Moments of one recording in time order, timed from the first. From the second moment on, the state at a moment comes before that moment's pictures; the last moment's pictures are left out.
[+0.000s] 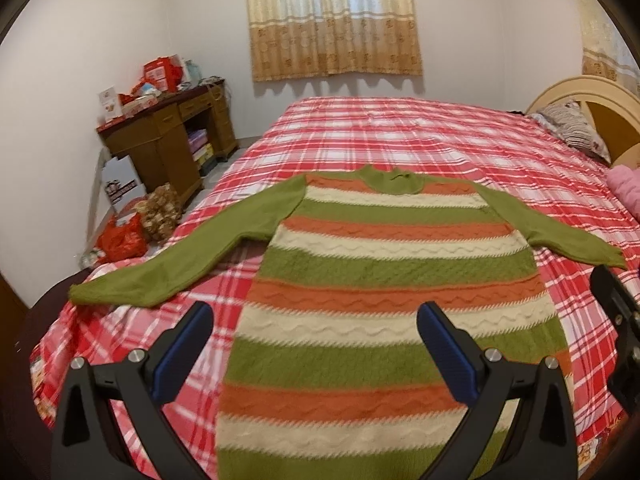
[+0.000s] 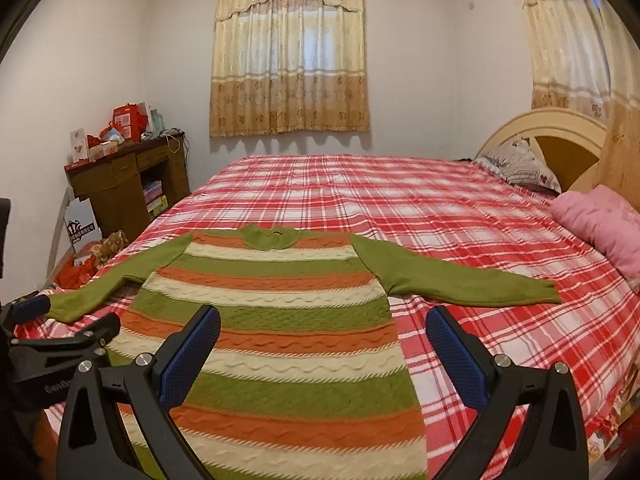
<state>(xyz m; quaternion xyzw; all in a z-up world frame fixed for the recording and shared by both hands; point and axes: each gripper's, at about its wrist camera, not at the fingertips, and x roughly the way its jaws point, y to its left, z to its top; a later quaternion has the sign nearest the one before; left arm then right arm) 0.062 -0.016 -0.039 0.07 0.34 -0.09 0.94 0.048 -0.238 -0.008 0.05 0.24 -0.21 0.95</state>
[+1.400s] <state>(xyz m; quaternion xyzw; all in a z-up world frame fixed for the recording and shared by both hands) 0.209 -0.001 -0.146 -0.01 0.39 0.00 0.92 0.019 -0.661 -0.097 0.23 0.37 -0.43 0.79</state>
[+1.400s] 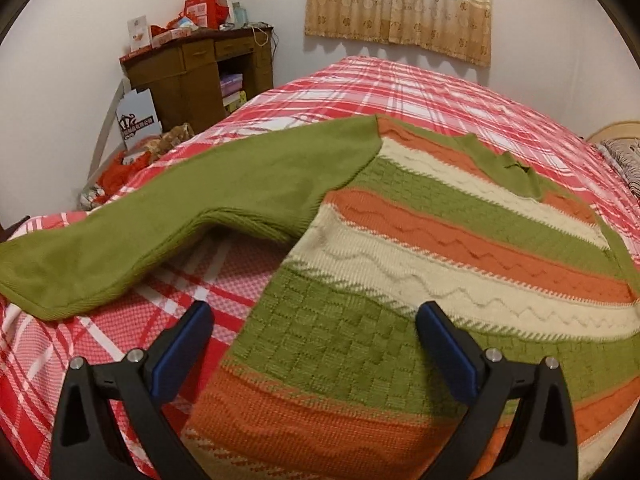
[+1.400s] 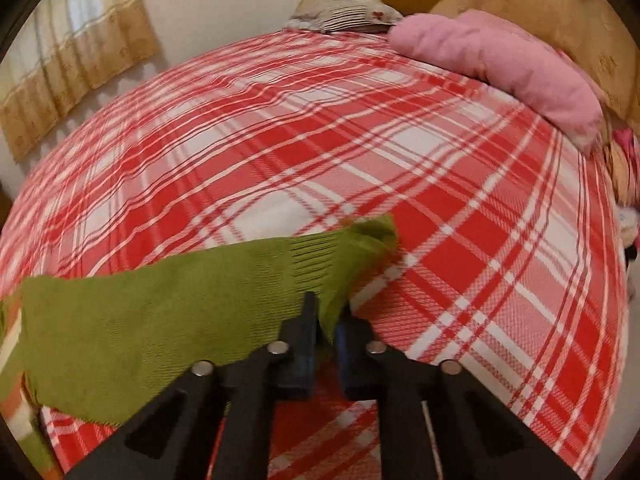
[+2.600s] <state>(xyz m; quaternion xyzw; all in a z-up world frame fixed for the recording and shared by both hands) 0.206 0.005 -0.147 -0.02 0.37 -0.02 0.93 0.295 -0.213 -0.118 0.25 0.40 0.07 0.88</state>
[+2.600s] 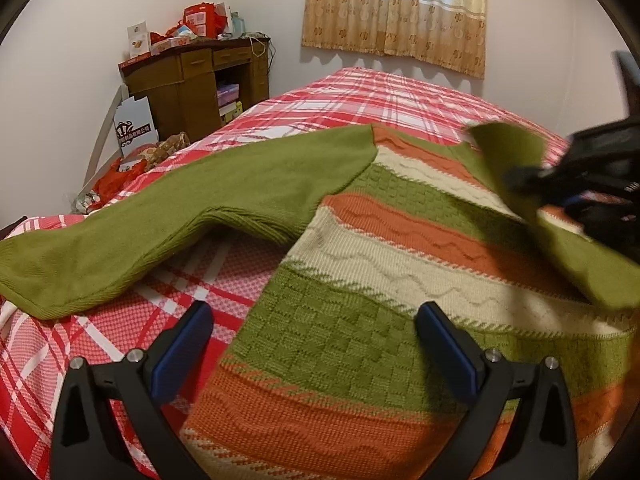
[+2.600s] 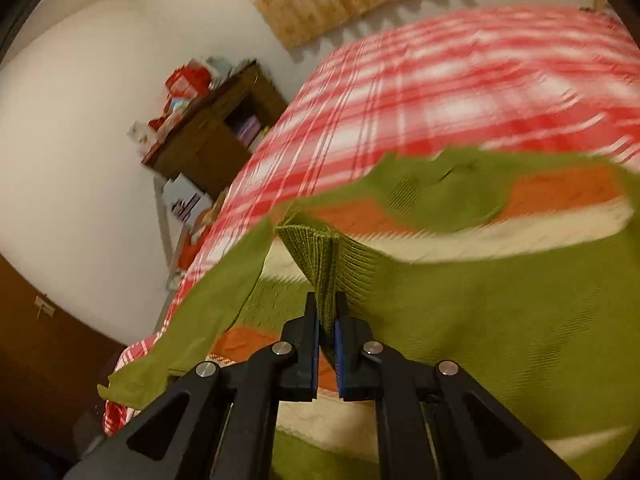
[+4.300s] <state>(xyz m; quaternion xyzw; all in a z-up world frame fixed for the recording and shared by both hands) 0.207 0.003 -0.148 -0.01 0.38 -0.01 0.93 0.123 -0.385 -0.130 0.16 0.37 -0.15 0.90</state>
